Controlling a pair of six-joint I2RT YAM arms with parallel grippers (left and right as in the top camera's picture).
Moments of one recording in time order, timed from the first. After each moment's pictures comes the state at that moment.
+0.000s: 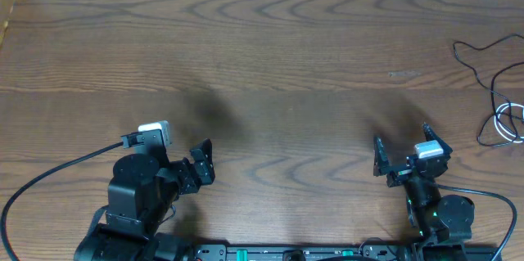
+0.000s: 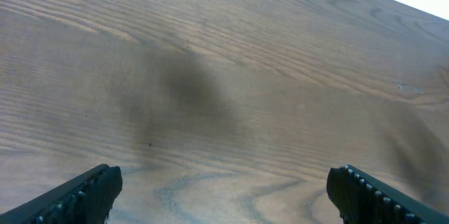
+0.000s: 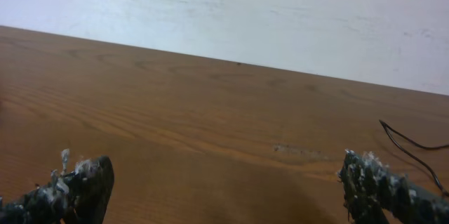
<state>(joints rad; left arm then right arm) -0.25 0.53 0.79 -0.92 -0.01 -0.43 0.06 0.01 0.01 -0.06 -0.15 -0.06</state>
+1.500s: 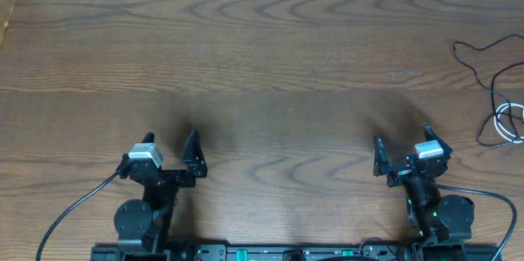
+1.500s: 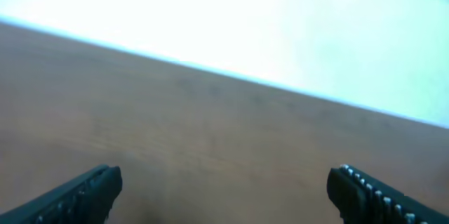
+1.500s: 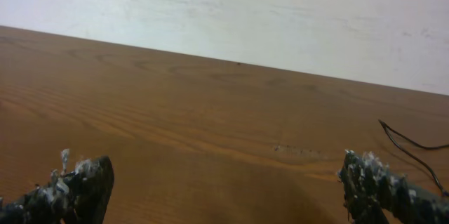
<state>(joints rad) -0.02 0.02 0.19 -0.25 0.08 -0.27 0.06 0.01 0.01 -0.06 -0.15 -0.06</state>
